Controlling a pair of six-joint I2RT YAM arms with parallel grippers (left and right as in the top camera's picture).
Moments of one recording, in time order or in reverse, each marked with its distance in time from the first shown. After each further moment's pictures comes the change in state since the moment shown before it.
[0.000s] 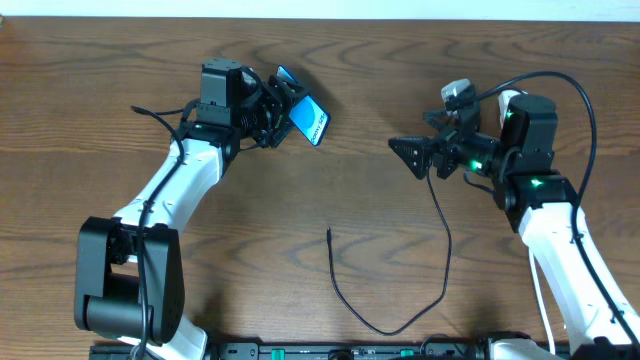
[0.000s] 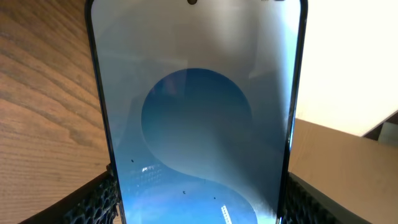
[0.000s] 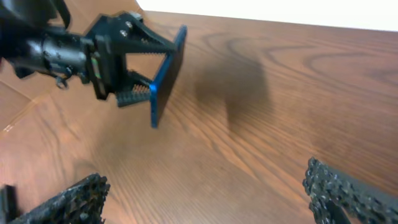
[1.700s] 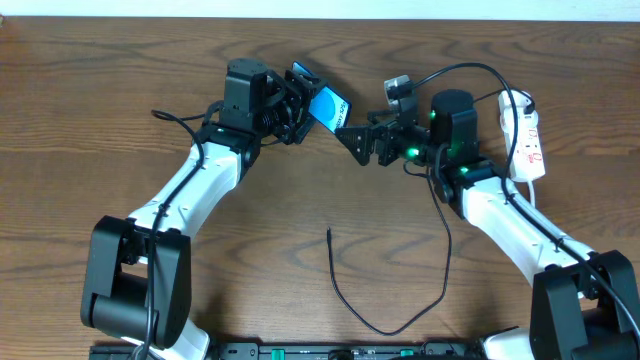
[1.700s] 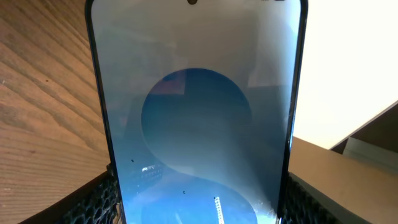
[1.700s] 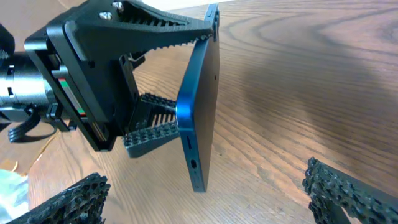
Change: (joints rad) left arm -0.101 0.000 0.000 0.110 -0.090 -0.232; right arm 0.249 0.243 0.003 0.355 0.165 0.352
